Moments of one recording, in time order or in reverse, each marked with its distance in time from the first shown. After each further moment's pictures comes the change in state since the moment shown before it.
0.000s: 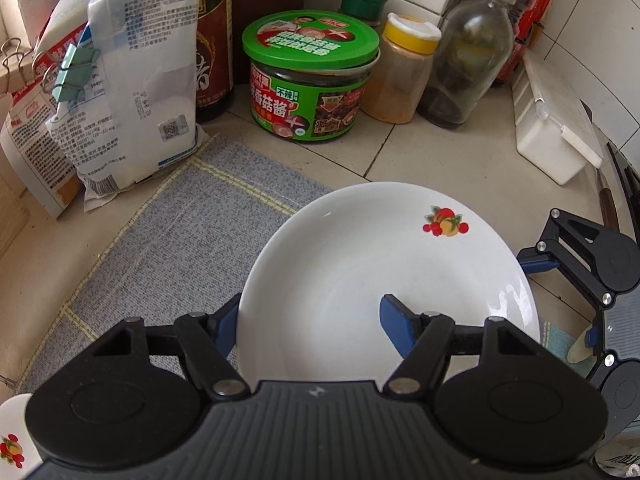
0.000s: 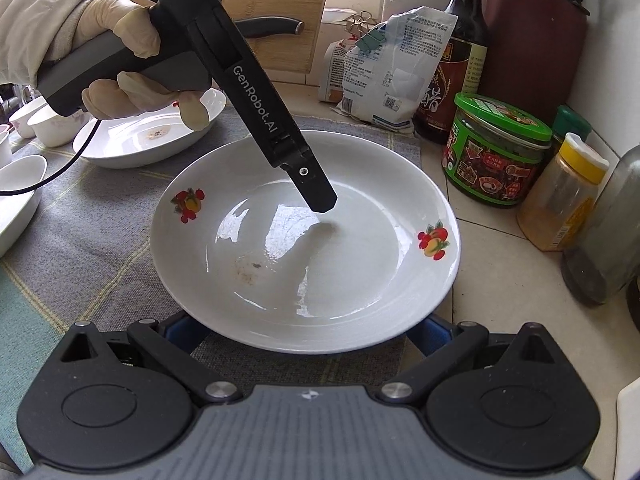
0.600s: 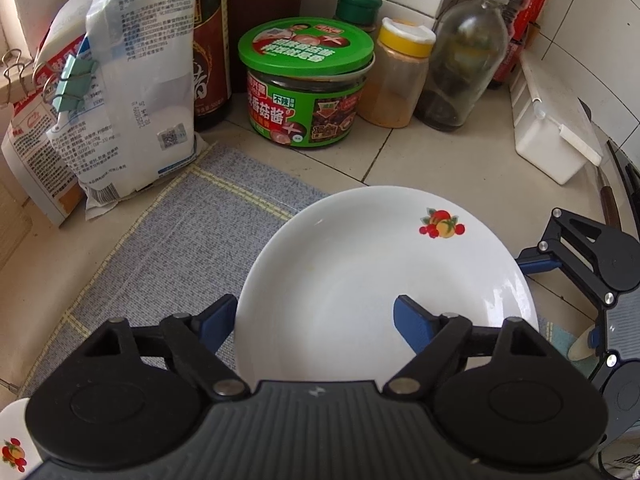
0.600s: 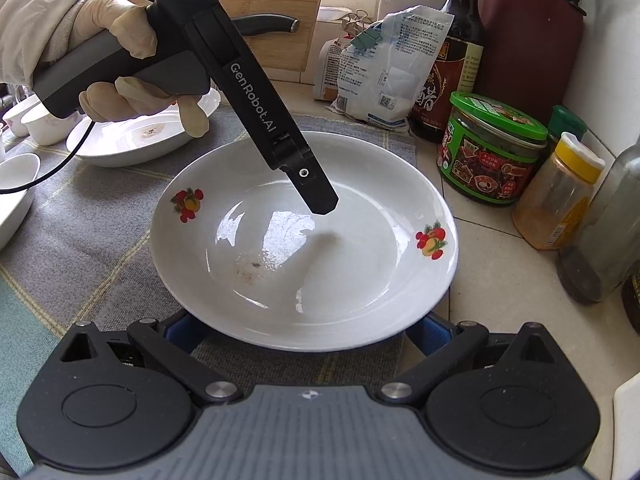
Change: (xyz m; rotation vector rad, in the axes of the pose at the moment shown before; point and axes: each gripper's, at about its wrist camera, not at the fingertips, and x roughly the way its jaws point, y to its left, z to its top) left arm -0.004 -0.005 -0.003 0.024 -0.031 0.022; right arm -0.002 0.002 0.000 0.001 0.002 -0.024
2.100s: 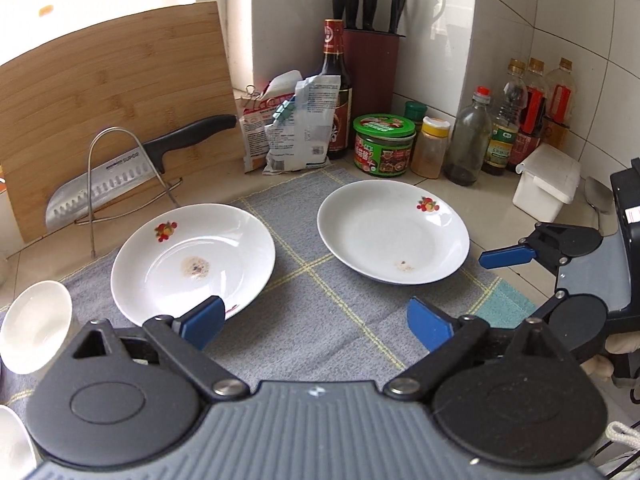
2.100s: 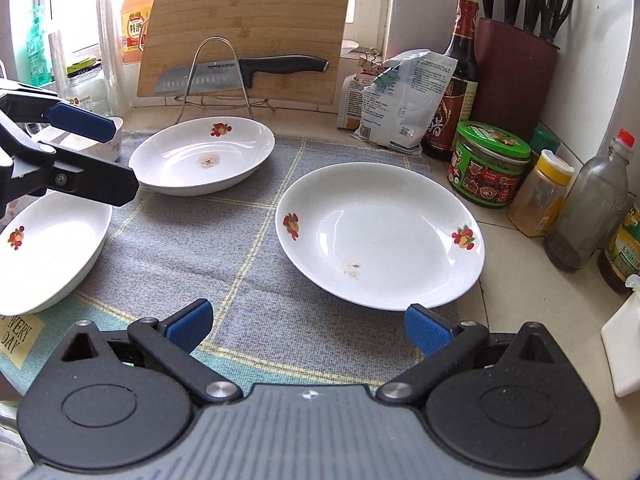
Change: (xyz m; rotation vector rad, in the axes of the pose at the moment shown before) left arm -0.175 -0.092 -0.191 -0.289 -0.355 0.338; right arm -0.066 0.081 0.000 0.081 -0.040 -0.043
